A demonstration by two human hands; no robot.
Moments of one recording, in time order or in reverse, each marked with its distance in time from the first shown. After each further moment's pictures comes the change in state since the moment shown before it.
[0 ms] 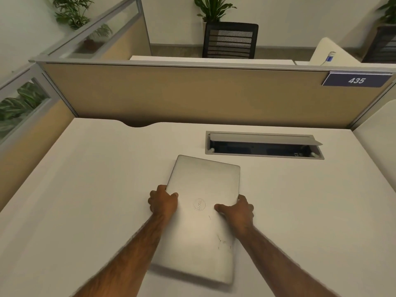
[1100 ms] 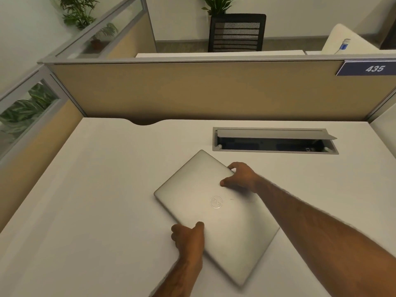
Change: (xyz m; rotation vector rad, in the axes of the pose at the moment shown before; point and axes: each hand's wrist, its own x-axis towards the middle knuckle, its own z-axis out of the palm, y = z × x) left_hand -0.110 -0.029 0.037 -0.470 -0.004 -0.334; right_hand 0.091 -0.079 -0.014 -0.440 -0.297 -0.334
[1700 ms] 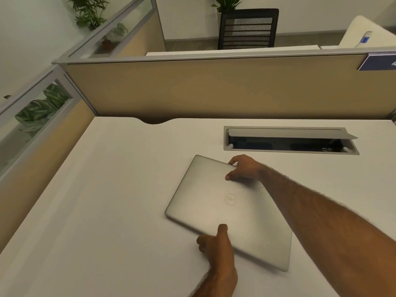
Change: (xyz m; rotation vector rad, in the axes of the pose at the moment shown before) left_hand -0.025 -0.011 0.033 -0.231 0.003 -0.151; right_hand 0.043 -0.022 0.002 -0.151 -0.111 -0.120
